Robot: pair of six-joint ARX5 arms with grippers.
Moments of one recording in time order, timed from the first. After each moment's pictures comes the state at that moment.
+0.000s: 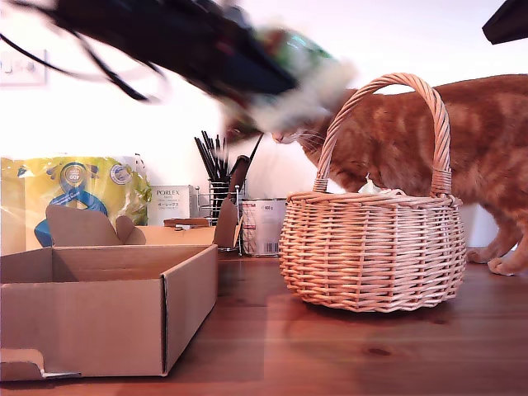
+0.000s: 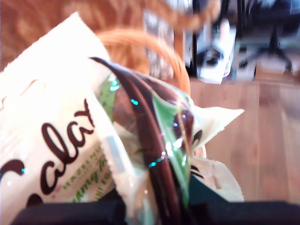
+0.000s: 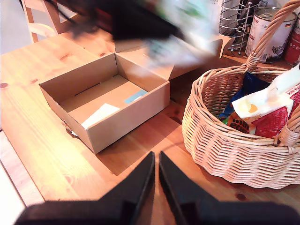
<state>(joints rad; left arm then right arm) -0.63 1.58 0.99 0.29 0.54 0.23 0.60 0.40 0.52 -0.51 -0.17 -0.07</state>
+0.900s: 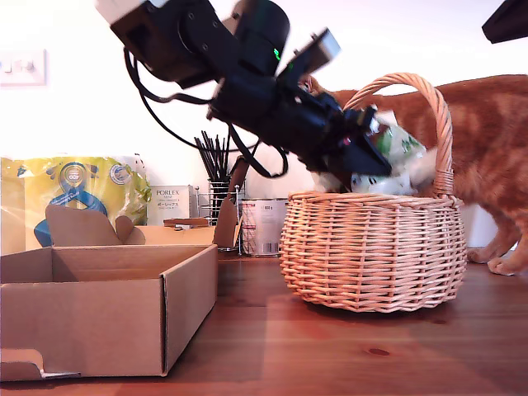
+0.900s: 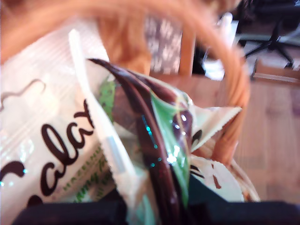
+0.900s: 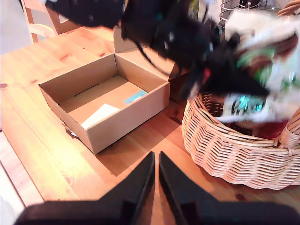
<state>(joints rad) -0.75 2.00 1.36 0.24 0.43 0.19 0.60 0.40 0.52 -0.50 -0.17 -0.07</state>
